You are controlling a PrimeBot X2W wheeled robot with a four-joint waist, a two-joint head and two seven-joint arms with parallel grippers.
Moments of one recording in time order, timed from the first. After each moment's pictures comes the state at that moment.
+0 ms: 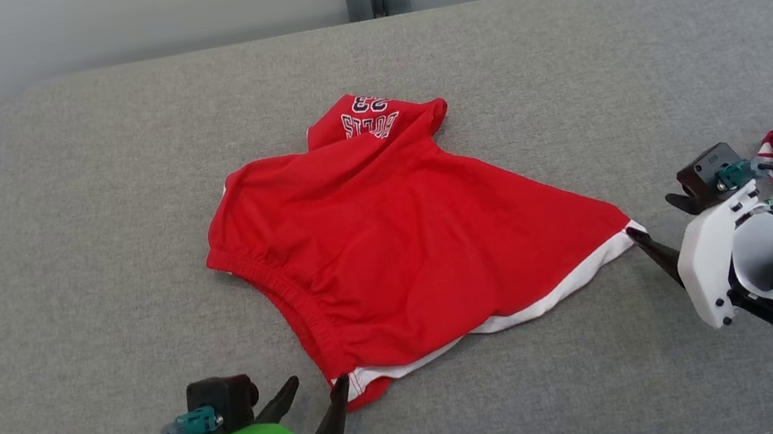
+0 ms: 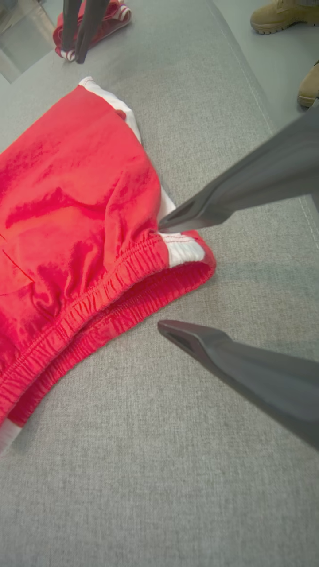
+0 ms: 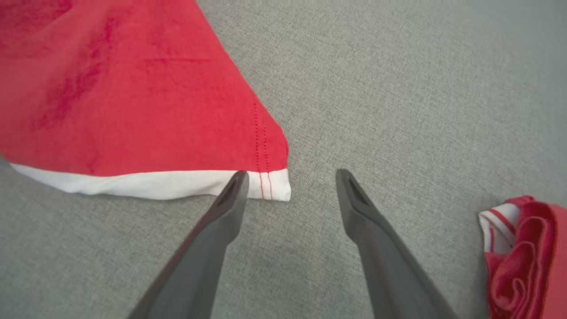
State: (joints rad) left arm -0.02 0.11 -0.30 0.11 -0.48 -0.10 0.31; right arm -0.56 -0.59 0.74 0.48 0.61 0.13 0.19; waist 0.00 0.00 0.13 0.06
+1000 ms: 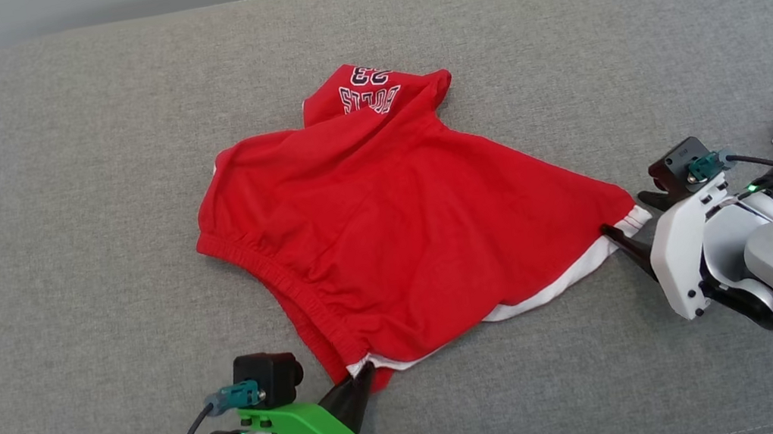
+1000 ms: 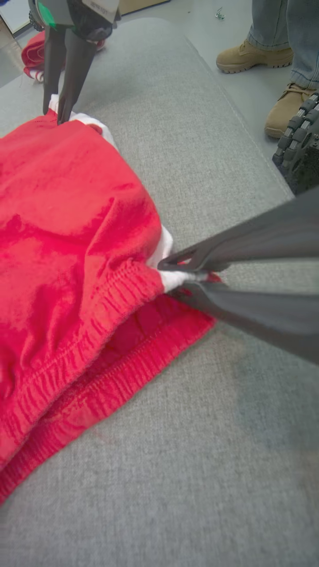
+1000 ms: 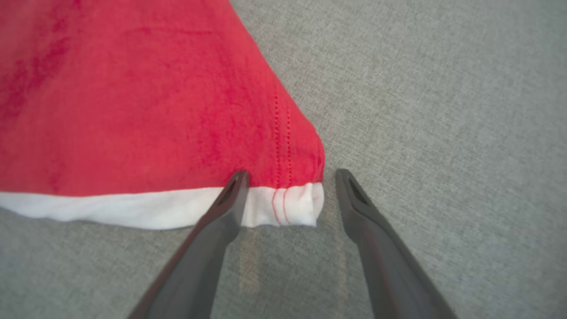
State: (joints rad) left arm -0.11 0.11 -0.42 0.19 -0.56 -0.13 0.30; right arm -0.73 -0.54 1.00 0.67 0.78 0.13 0.09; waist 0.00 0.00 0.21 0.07
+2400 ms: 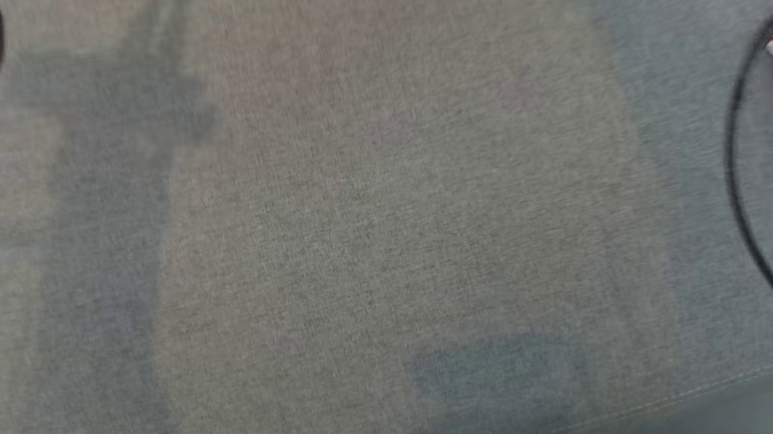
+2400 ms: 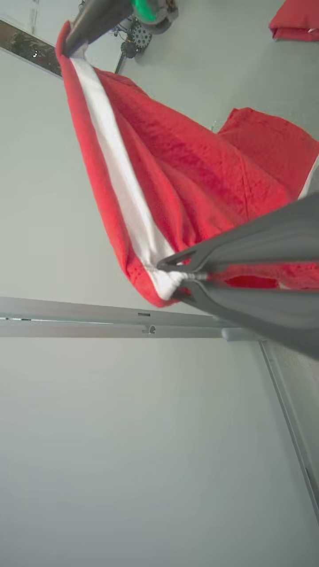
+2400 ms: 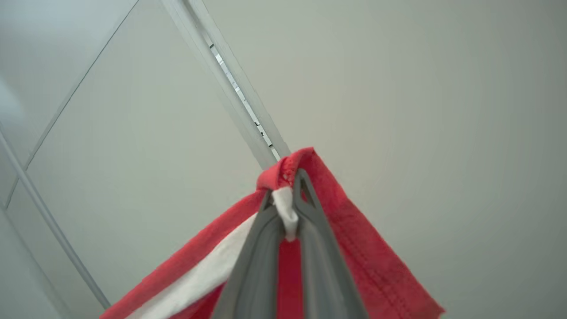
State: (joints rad) left arm -1.35 0.32 -0.31 0.31 -0.79 -0.12 0.45; right arm -1.62 -0.21 0.30 0.76 0.98 0.13 -0.16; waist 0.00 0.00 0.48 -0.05
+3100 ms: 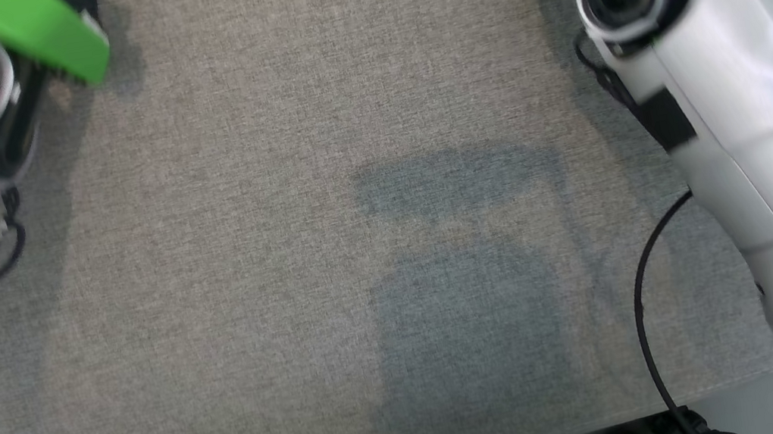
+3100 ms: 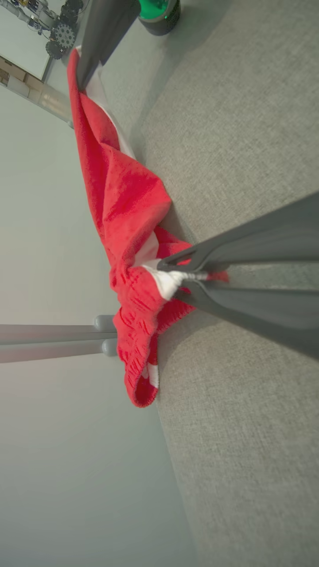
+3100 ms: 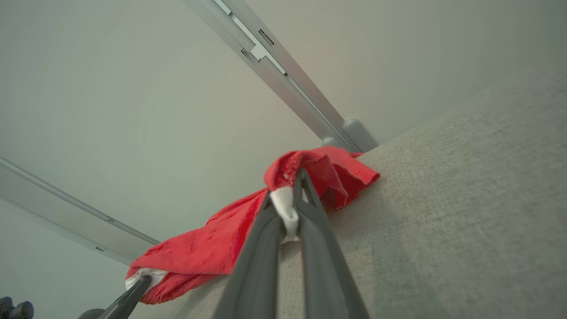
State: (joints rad) left arm -1.29 0.52 -0.93 0.53 -0.95 -0.13 -0.26; right arm -1.17 -0.09 0.37 0.55 0.99 0.13 -0.25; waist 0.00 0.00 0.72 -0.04
